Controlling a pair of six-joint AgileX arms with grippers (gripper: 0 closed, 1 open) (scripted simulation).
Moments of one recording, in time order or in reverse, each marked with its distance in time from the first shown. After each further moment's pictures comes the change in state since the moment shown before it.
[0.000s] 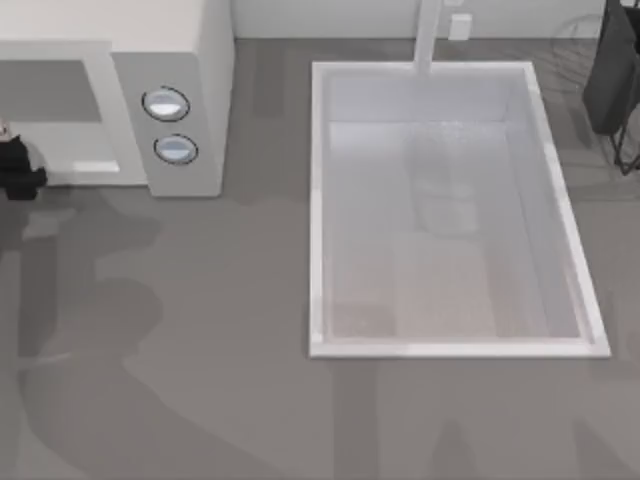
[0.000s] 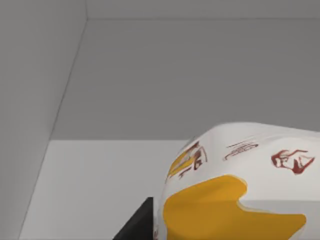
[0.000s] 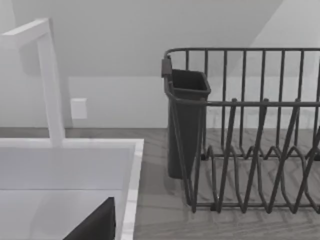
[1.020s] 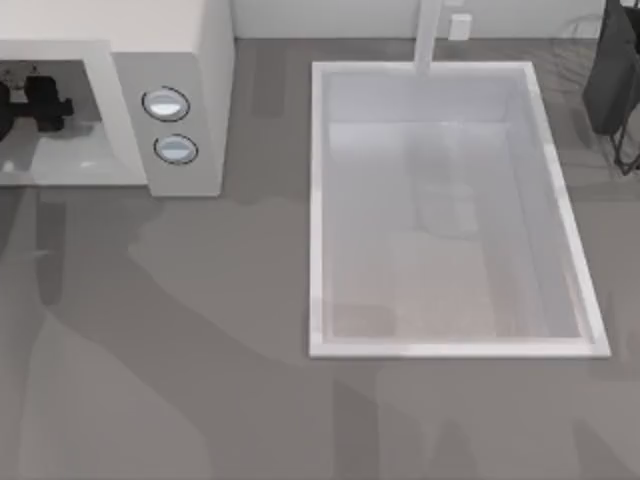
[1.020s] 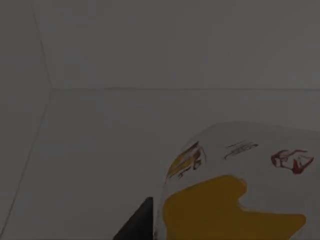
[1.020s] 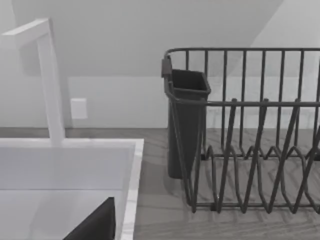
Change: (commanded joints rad) left arm -0.067 0.390 0.676 -0.272 -0.058 -0.026; right arm 0.000 0.000 0.000 0.000 0.000 0.000
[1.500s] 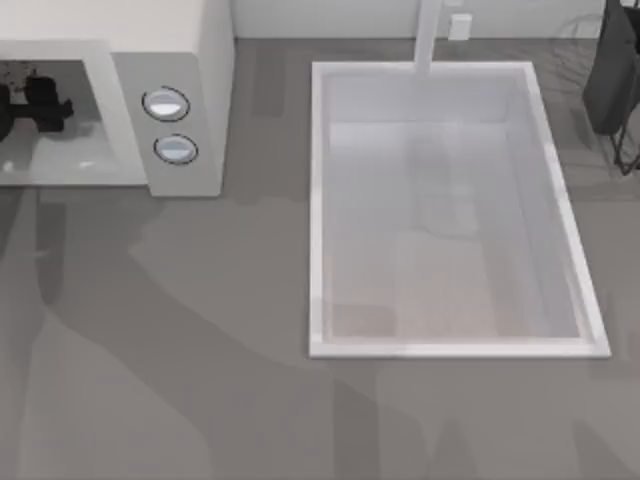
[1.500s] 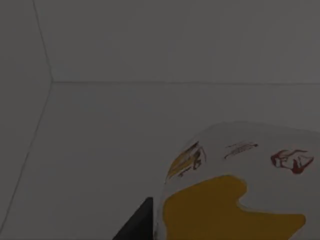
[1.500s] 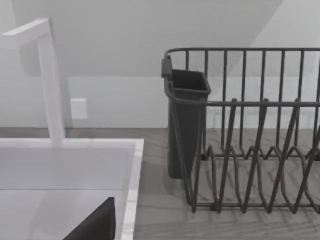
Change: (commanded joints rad) left arm -0.010 0.036 0.064 -0.037 -0.009 -0.003; right arm 0.000 0.000 0.000 0.000 0.000 0.000
